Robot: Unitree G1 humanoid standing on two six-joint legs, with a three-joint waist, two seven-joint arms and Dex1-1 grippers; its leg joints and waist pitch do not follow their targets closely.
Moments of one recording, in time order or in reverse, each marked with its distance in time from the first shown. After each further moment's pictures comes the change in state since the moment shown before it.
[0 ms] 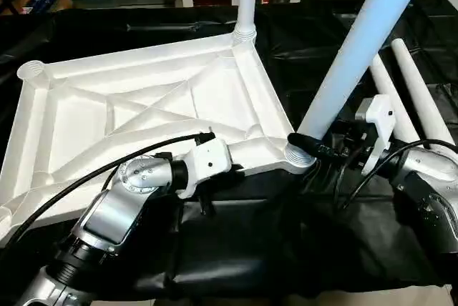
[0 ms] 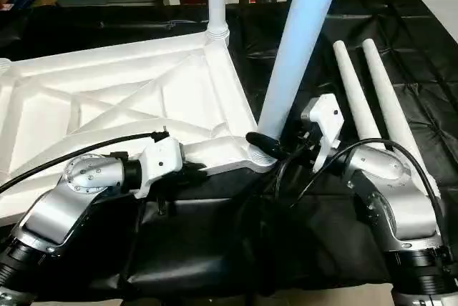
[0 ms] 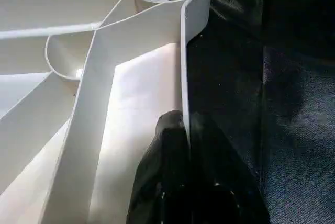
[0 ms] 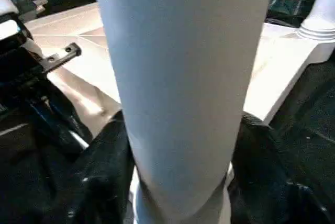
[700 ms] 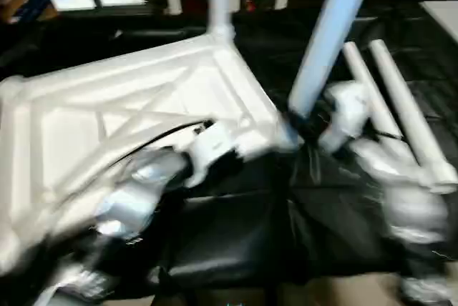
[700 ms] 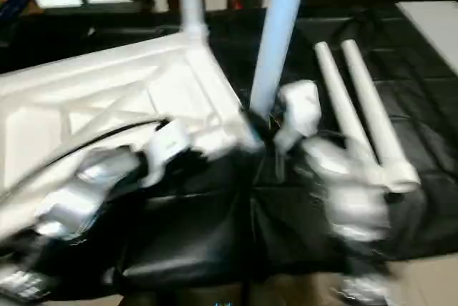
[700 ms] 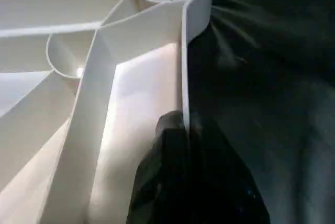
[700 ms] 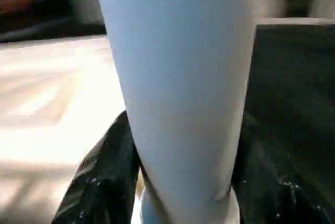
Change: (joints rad) left arm -0.103 -0.181 0.004 0.112 0.087 0.201 0.204; right arm -0.145 0.385 -0.008 0.149 -0.189 0.043 -0.636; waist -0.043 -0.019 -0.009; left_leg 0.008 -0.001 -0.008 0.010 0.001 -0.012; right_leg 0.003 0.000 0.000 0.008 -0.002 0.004
